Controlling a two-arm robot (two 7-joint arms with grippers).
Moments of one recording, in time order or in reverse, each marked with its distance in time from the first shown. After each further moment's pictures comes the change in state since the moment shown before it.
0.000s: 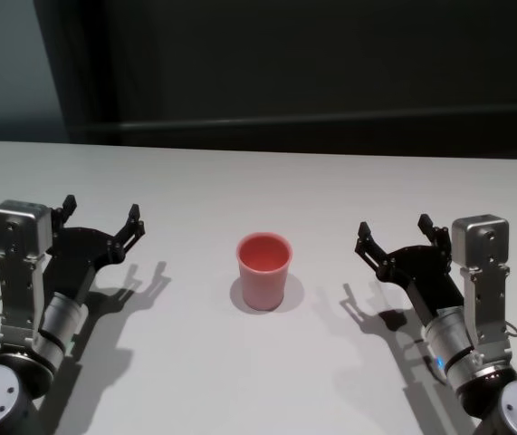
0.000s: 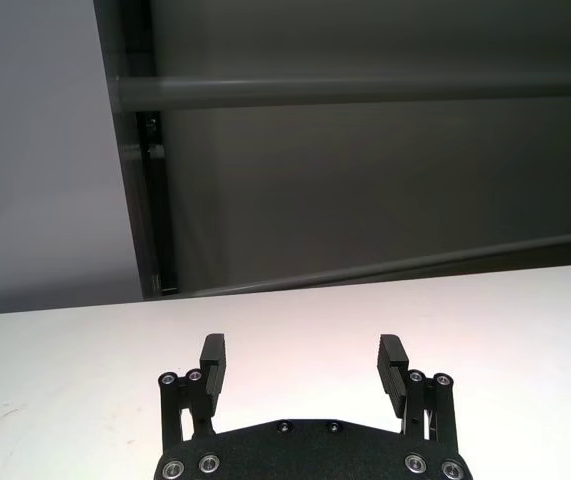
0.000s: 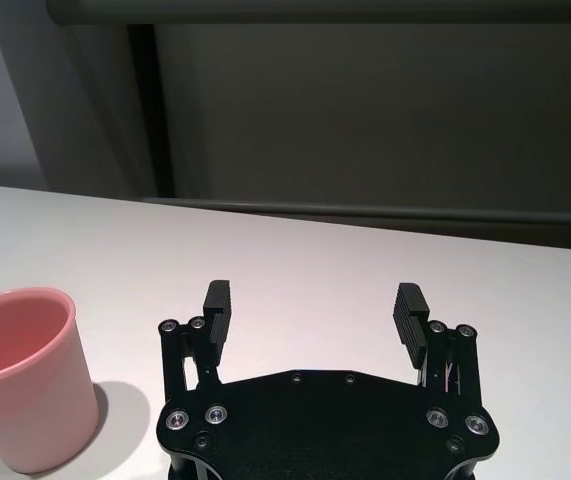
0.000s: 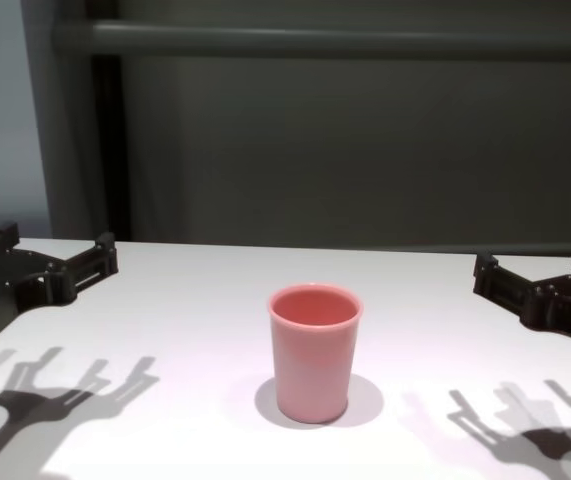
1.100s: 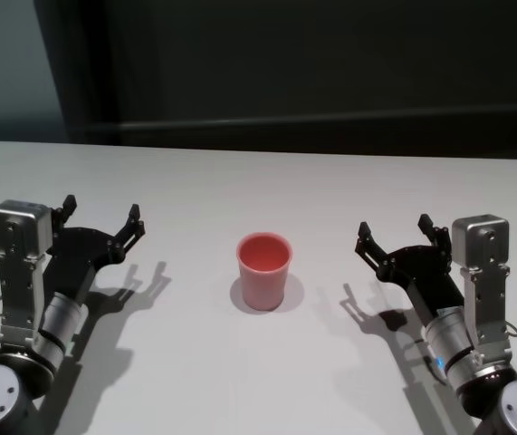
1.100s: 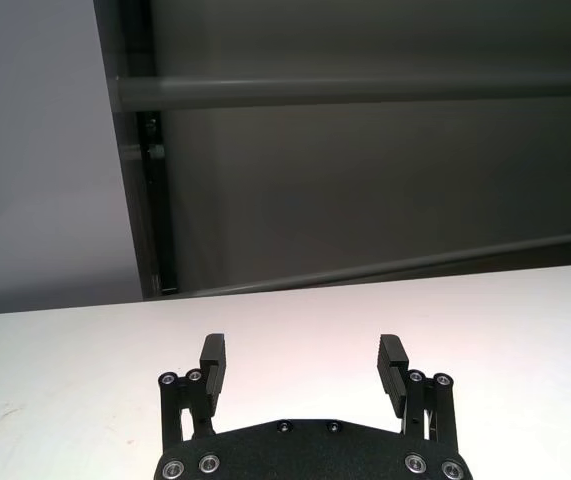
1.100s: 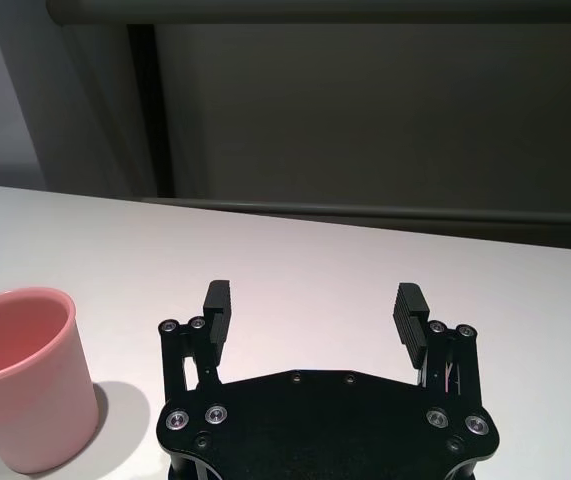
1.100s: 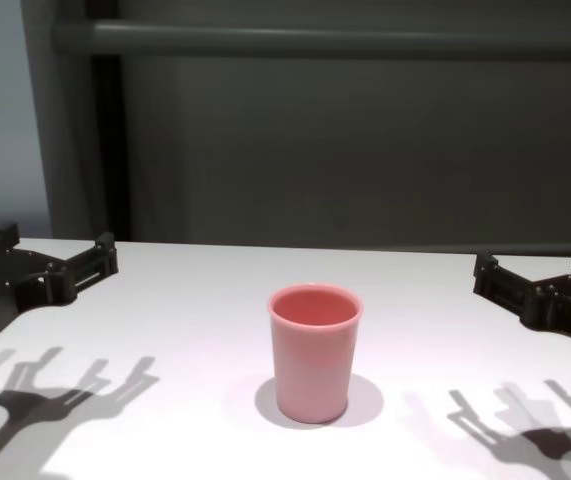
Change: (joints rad) left arm 0.000 0.000 0.000 0.000 0.000 0.000 0.000; right arm 0.000 0.000 0.000 0.000 0.000 0.000 0.000
